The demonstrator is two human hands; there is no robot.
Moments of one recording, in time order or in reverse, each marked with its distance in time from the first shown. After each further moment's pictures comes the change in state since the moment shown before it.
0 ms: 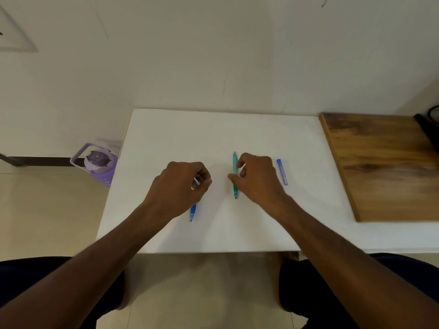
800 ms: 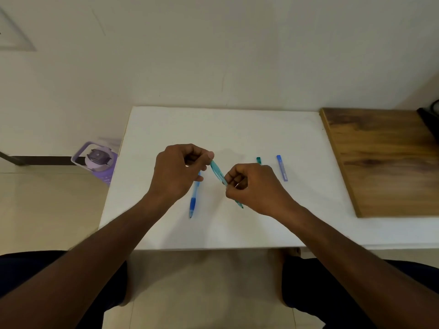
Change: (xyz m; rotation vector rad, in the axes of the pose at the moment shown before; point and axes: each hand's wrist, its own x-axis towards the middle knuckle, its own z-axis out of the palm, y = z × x) left_hand 0.015 0.022 -0.007 -0.529 0.173 -0.238; right_hand -0.036 -0.013 -0.021 0.307 -0.235 -0.041
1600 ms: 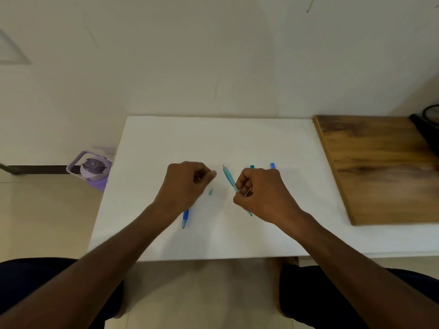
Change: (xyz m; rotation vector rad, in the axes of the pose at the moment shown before) left_hand 0.010 -0.011 0.021 0.405 -0.115 0.121; right_hand -0.002 0.012 -0.021 -0.181 0.098 0.042
